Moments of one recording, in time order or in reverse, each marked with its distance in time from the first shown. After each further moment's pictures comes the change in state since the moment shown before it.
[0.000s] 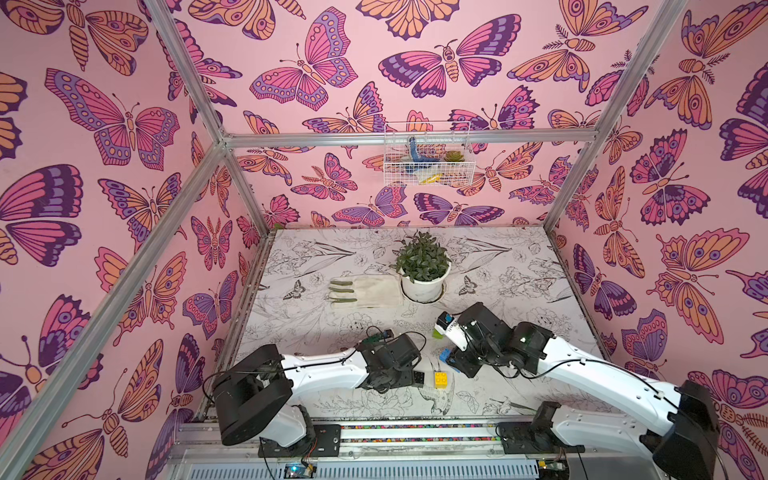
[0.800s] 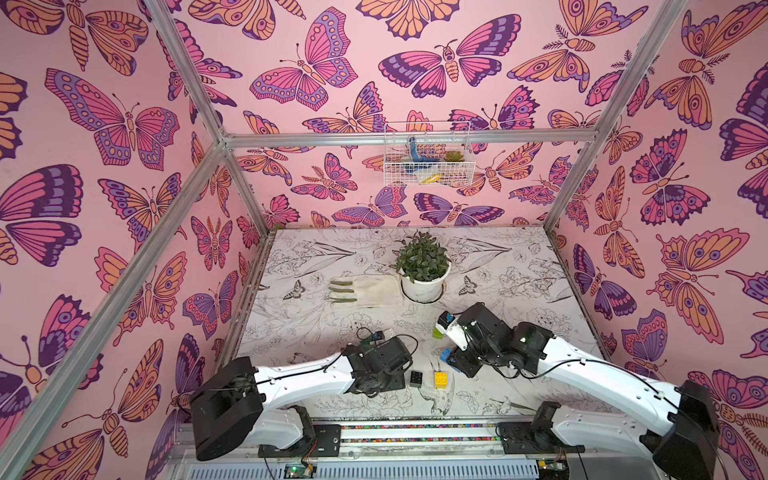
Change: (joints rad) left arm -0.002 -0.125 -0.041 -0.116 -0.039 -0.005; right arm 0.000 0.000 0.000 -0.004 0.010 0.026
